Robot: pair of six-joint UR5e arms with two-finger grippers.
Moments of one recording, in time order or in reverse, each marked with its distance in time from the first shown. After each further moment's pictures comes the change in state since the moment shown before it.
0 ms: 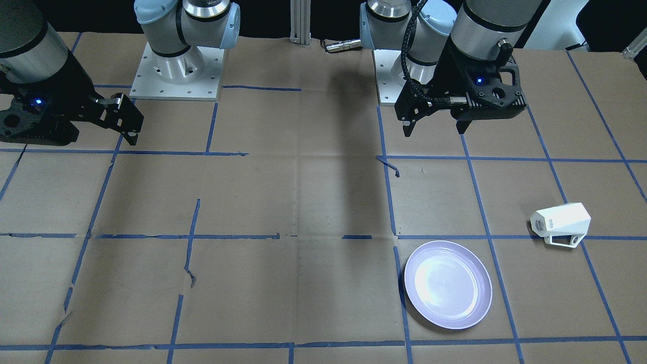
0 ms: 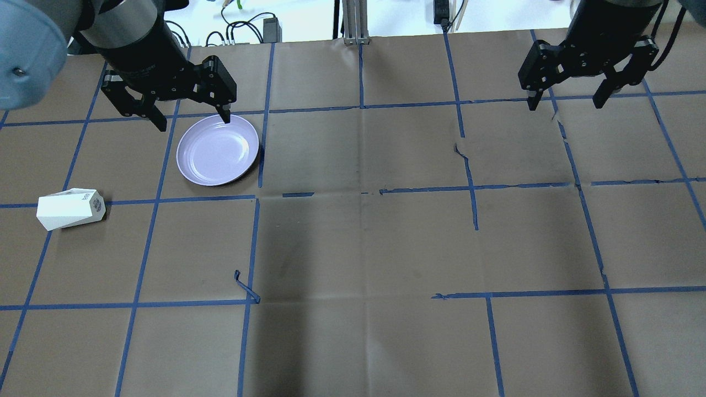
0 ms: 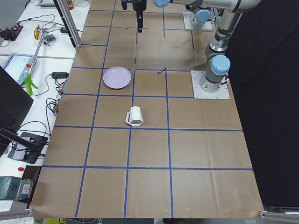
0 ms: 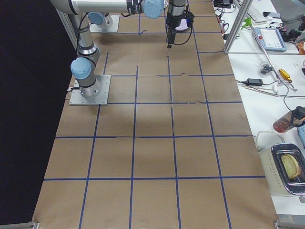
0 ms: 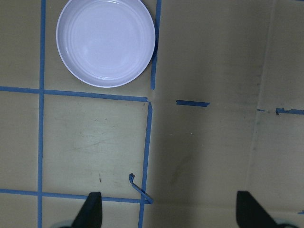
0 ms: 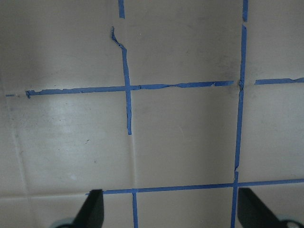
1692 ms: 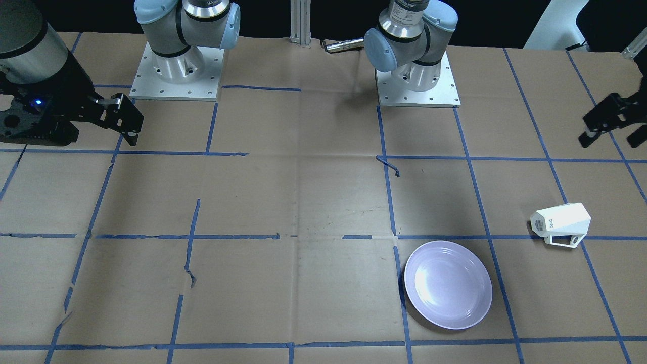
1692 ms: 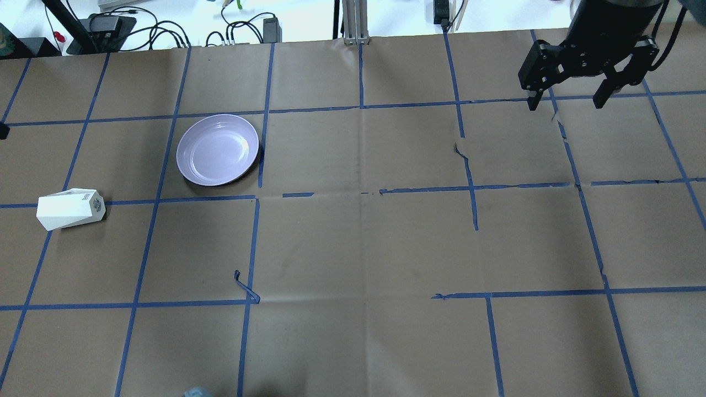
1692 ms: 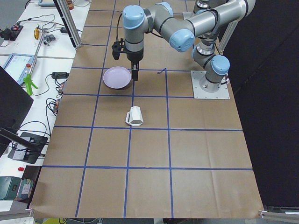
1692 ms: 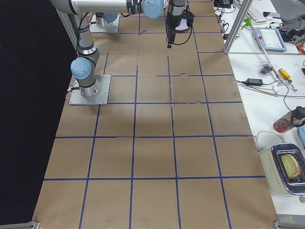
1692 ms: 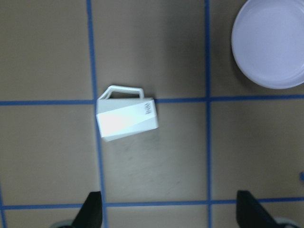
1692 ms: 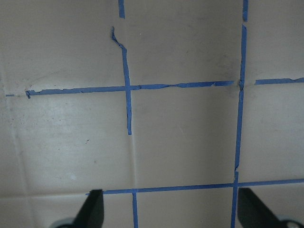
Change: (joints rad) left arm 0.747 -0.090 0.044 0.041 0.016 0.899; right arm 0.000 0.000 0.000 0.000 0.000 0.000
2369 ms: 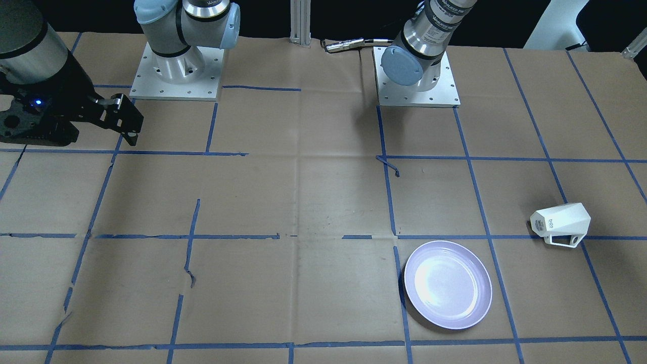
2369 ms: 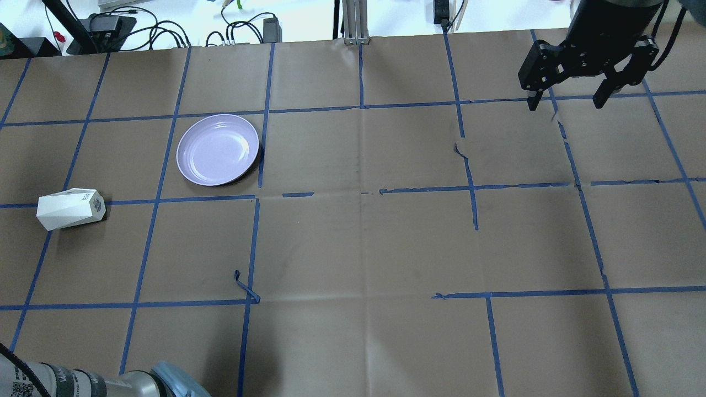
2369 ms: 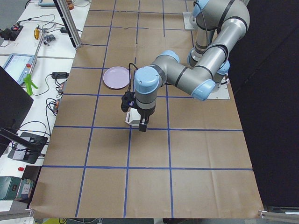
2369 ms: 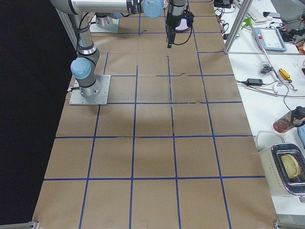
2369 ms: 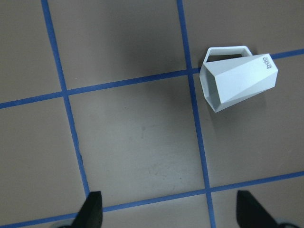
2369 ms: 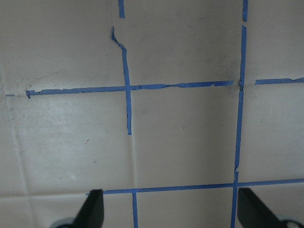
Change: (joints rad) left arm 0.260 -0.182 0.103 0.044 -0.069 0.370; right arm 0.000 0.000 0.000 0.000 0.000 0.000
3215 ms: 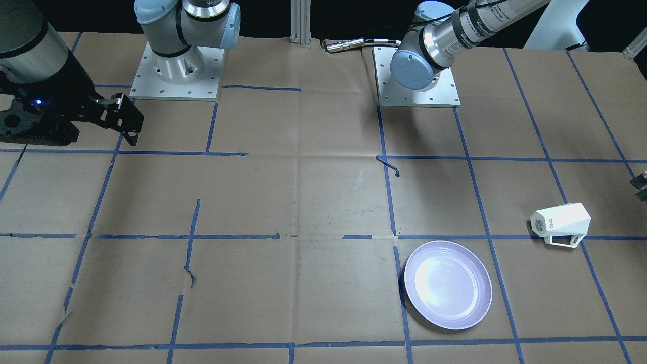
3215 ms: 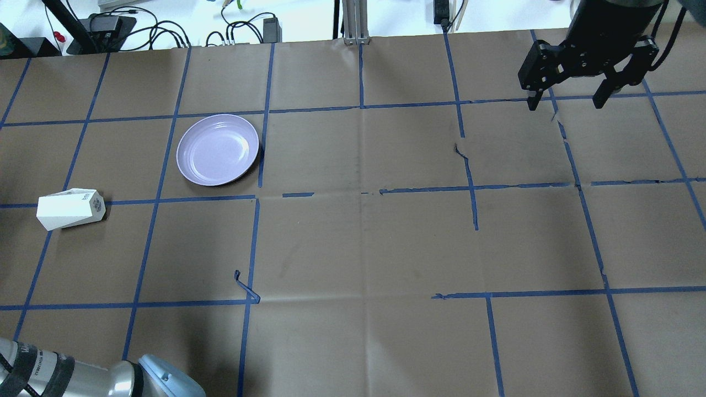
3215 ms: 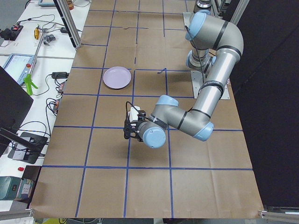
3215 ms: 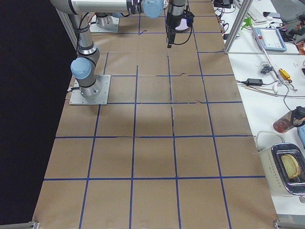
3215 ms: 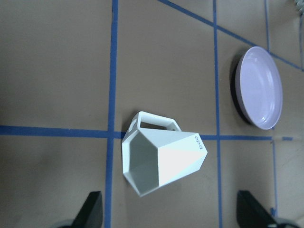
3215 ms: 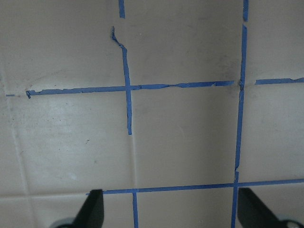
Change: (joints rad) left arm 0.127 -0.323 0.025 -0.299 -0.565 -0.002; right arm 0.000 0.000 0.000 0.000 0.001 0.000
